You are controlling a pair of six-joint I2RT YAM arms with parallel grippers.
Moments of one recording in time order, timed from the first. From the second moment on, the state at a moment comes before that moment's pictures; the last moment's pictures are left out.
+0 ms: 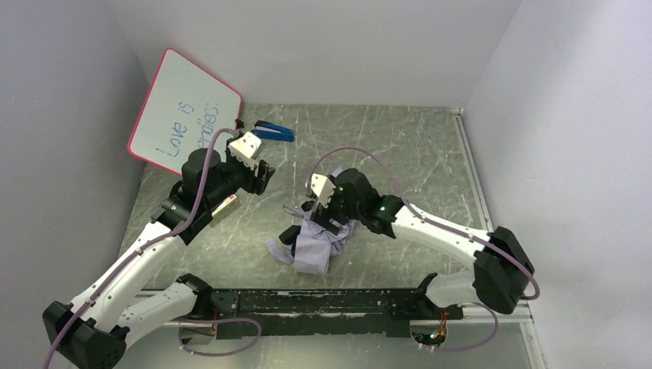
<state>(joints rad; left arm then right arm) -0.52 0.92 0.87 -0.18 0.08 0.12 0.84 1.35 0.83 -0.19 -0.11 -0.40</state>
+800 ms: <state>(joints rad) -0.52 0.88 0.87 -0.18 -0.02 0.09 0.97 1.23 0.91 -0.38 -0.11 -0.22</state>
